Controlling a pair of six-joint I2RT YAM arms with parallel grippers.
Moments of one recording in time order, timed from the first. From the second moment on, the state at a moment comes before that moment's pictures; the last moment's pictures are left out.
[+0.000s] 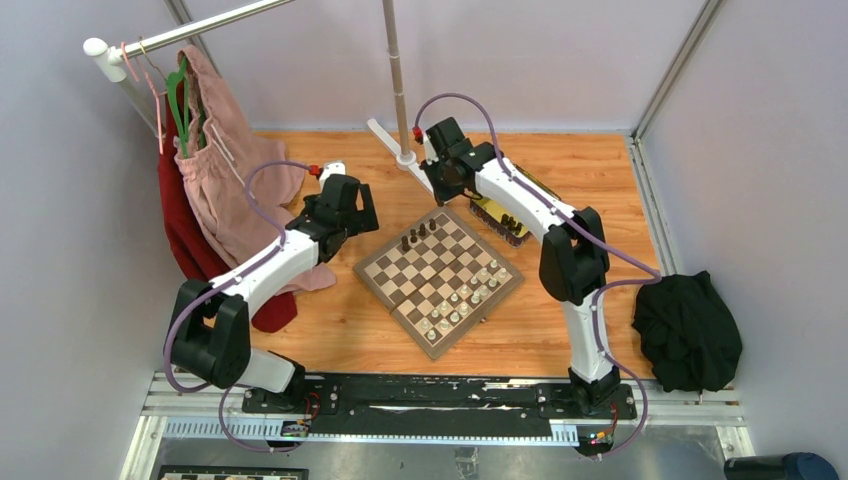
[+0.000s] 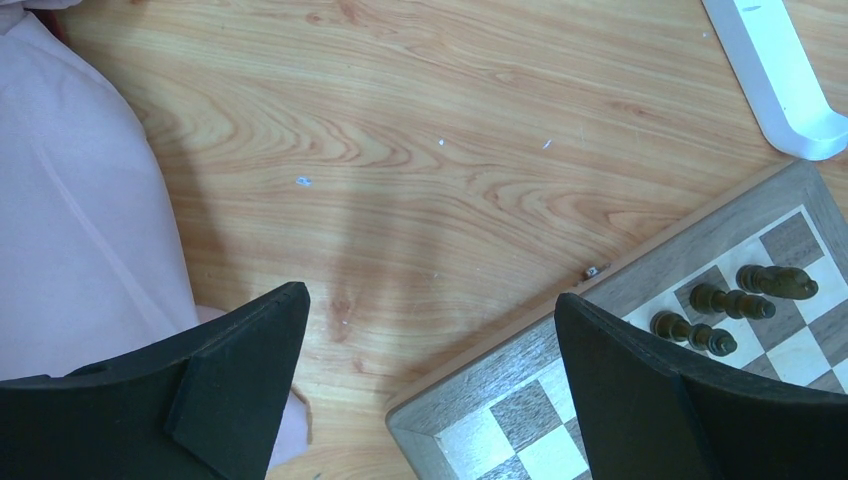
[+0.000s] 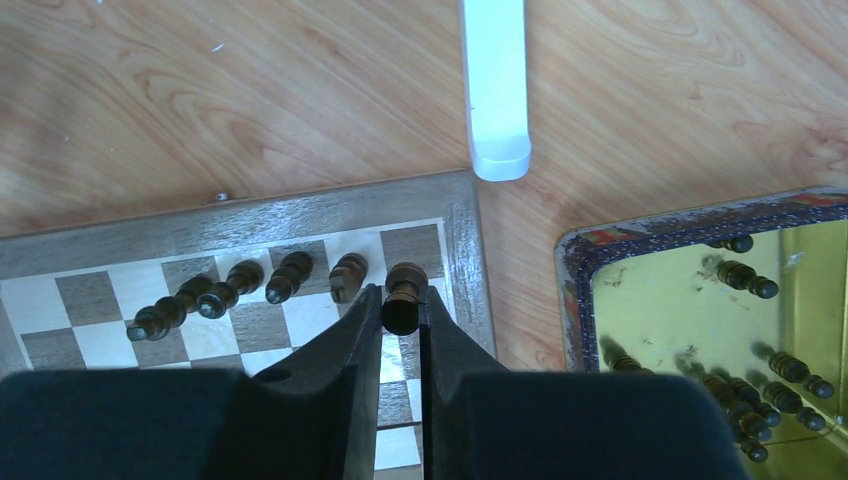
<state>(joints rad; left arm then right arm) -0.40 1.41 0.93 -0.23 -0.39 -0.47 0.60 2.11 1.96 -0.75 0.03 0.01</state>
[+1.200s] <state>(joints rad) -0.40 1.41 0.92 -0.23 -0.39 -0.47 0.62 2.22 1.93 -0.74 0.00 0.00</state>
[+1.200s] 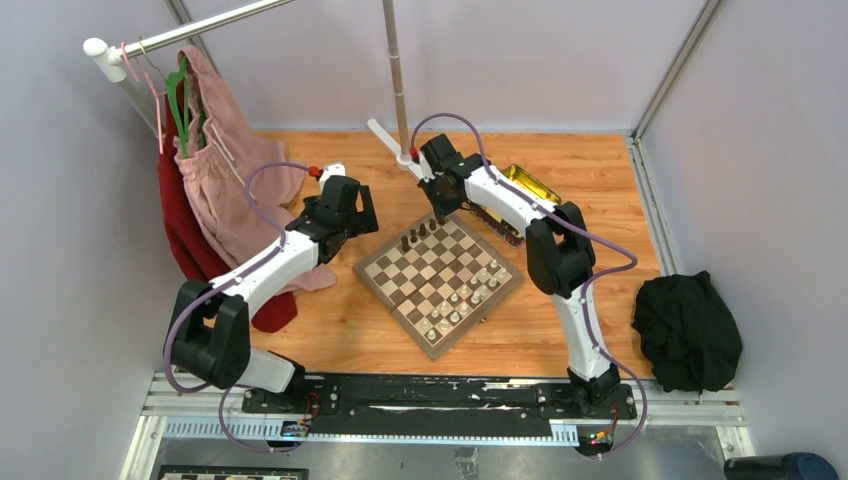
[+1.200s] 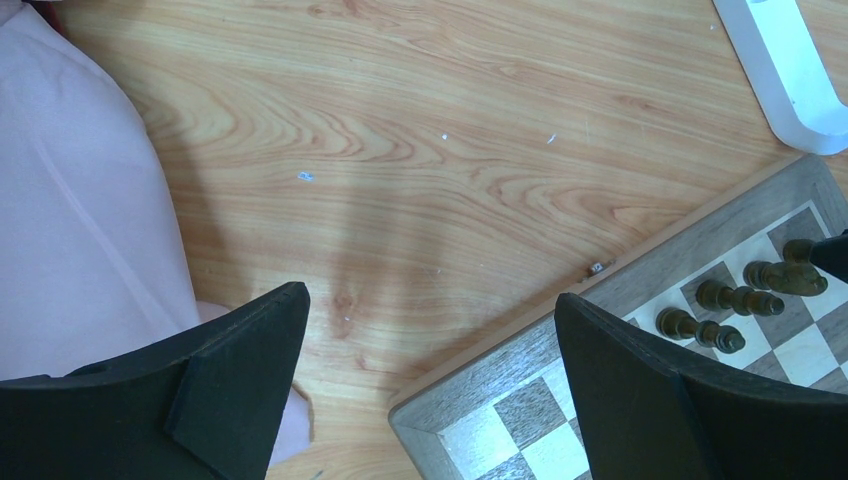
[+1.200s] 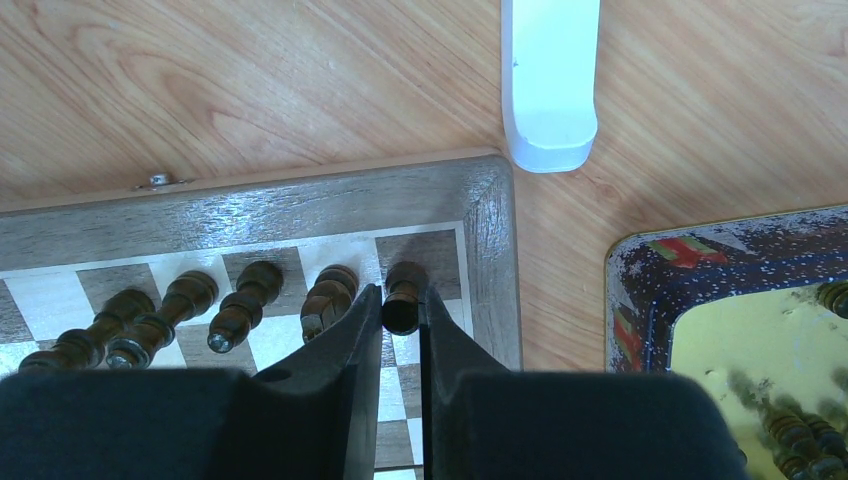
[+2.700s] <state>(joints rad) -0.40 1.44 0.93 -0.22 -0.38 -0.45 0.60 2.15 1.99 -0.74 0.03 -0.01</state>
